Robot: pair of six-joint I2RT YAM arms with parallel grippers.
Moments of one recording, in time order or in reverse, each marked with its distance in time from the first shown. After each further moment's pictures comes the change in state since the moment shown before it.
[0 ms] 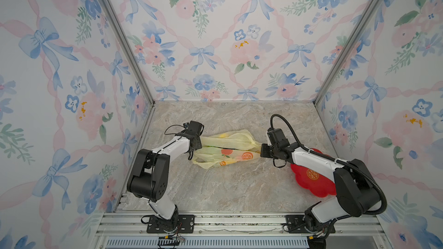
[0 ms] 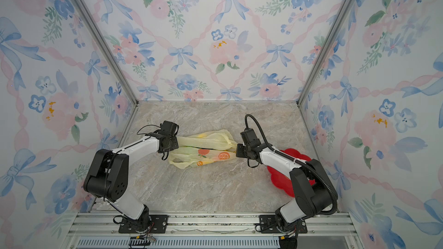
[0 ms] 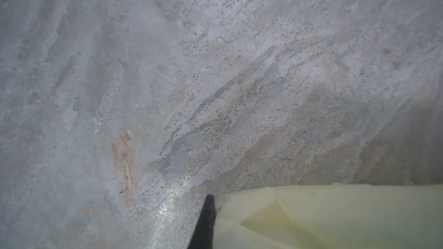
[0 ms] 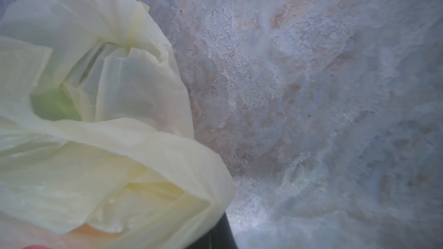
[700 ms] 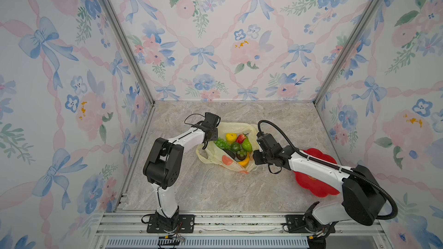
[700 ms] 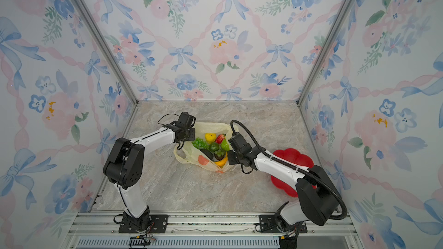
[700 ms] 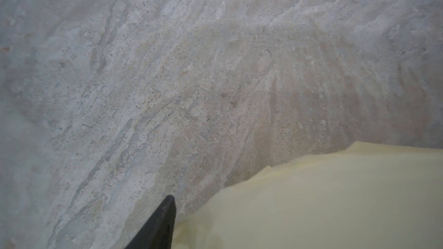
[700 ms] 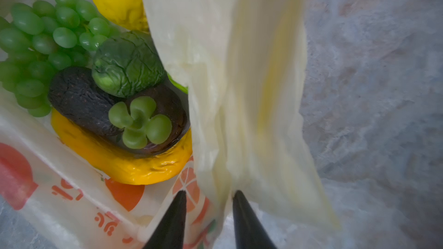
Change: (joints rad) left arm -0.161 0.183 0.252 0.040 -0.010 0.138; right arm 0.233 -0.098 0.057 -0.177 0.139 -0.044
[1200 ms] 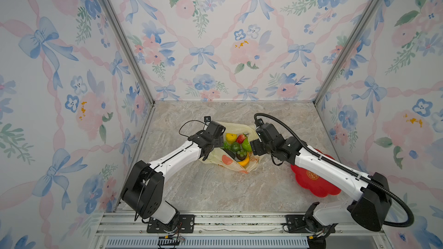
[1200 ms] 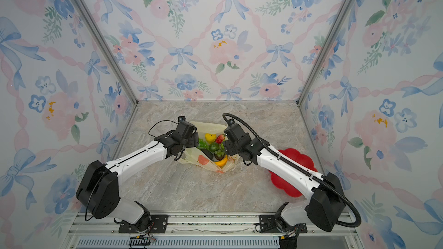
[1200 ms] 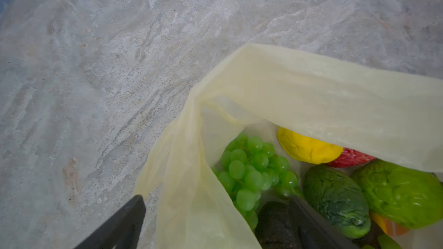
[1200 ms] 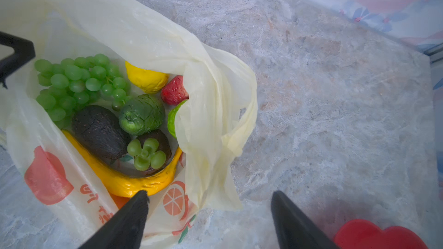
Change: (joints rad) left arm -0.177 -0.309 -0.186 -0.049 -0.130 -0.166; right arm 0.050 0.011 0.277 -0.174 0.233 -0.238
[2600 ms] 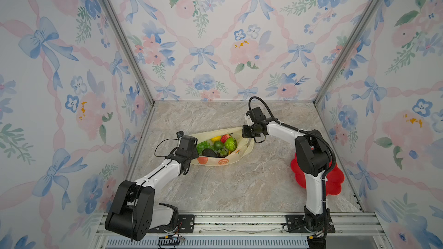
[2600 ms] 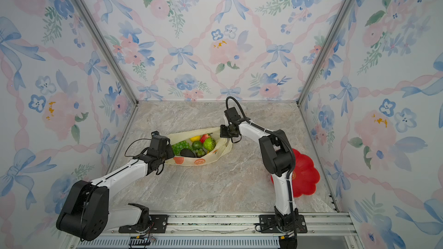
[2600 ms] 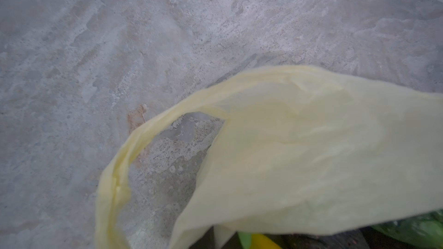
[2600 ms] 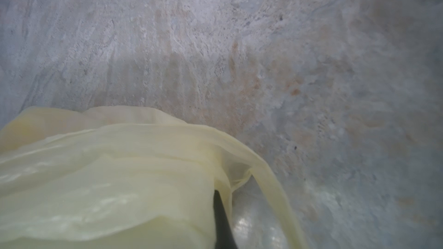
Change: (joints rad) left arm 0.325 -0.237 -0.459 0.303 0.153 0.006; right arm -0.289 0.698 0.413 0.176 -0.577 0.198
